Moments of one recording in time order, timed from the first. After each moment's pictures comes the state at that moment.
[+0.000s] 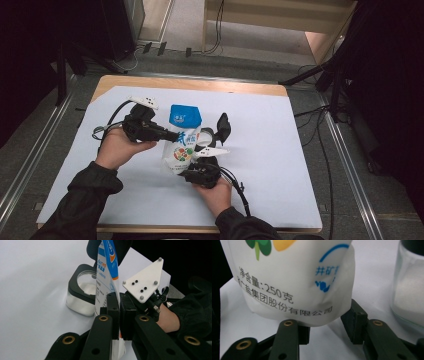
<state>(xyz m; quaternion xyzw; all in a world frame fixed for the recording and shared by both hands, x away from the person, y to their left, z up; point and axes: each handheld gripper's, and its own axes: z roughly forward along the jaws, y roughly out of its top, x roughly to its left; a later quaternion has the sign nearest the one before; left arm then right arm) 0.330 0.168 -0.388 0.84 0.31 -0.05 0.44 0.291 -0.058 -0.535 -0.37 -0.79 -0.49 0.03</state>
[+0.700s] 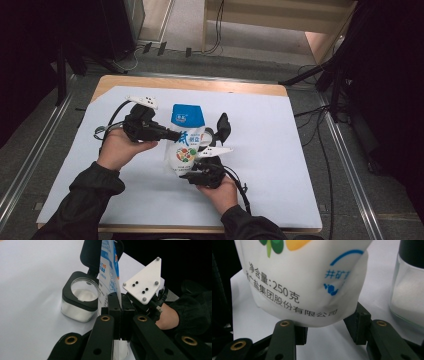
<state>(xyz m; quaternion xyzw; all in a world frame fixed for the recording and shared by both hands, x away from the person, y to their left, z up) 0.327 0.165 -0.384 0.83 0.29 -0.05 0.47 0.287 -0.068 -0.520 -0.33 -0.81 -0.48 0.04</state>
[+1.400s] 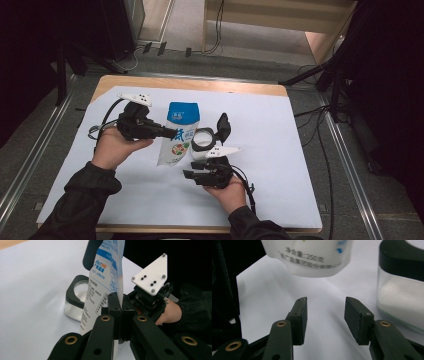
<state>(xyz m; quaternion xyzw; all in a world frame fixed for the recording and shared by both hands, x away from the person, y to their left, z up) 0.324 0.179 -0.375 0.83 0.30 -0.04 0.47 0.284 -0.088 -0.506 -0.32 -0.81 -0.48 0.03</state>
